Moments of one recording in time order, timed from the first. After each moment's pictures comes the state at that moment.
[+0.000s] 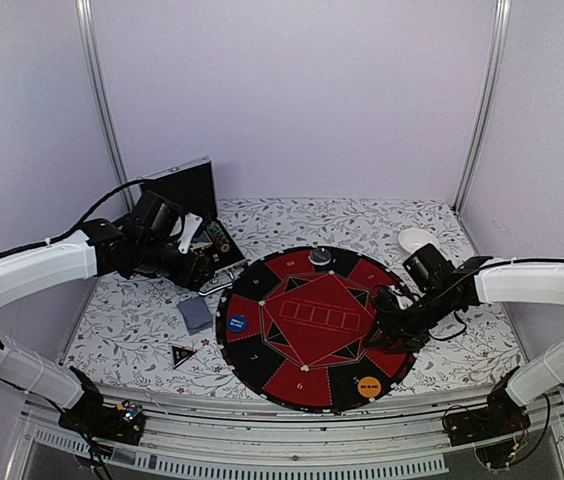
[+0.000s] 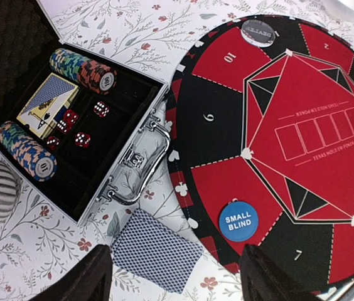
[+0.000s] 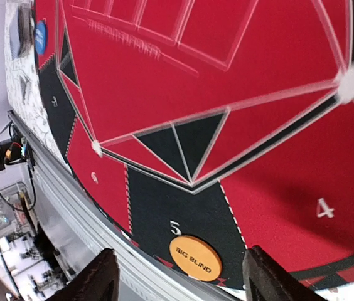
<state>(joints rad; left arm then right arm) -0.63 1.32 1.00 -0.53 -0.11 -0.08 0.60 1.42 0.71 -0.51 -0.57 0.56</state>
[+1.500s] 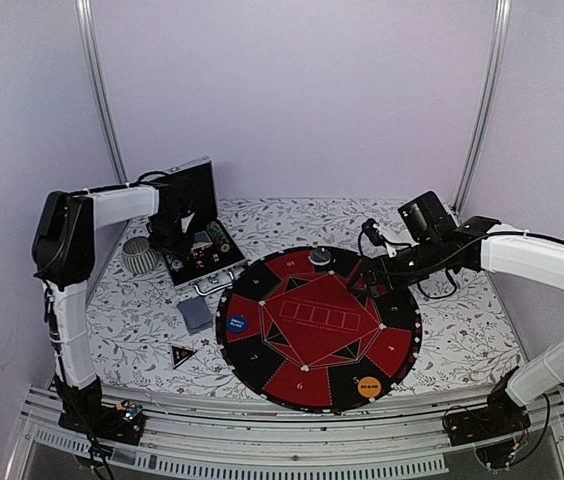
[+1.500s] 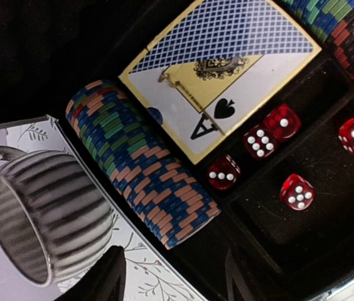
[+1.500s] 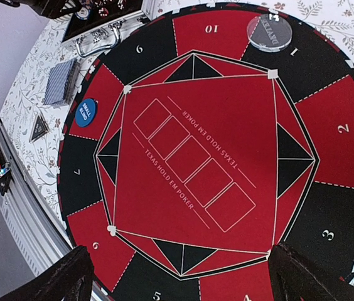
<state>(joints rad) -0.31 2.08 1.63 -0.84 -0.35 -0.01 0.63 1.39 1.04 -0.53 -0.29 0.24</state>
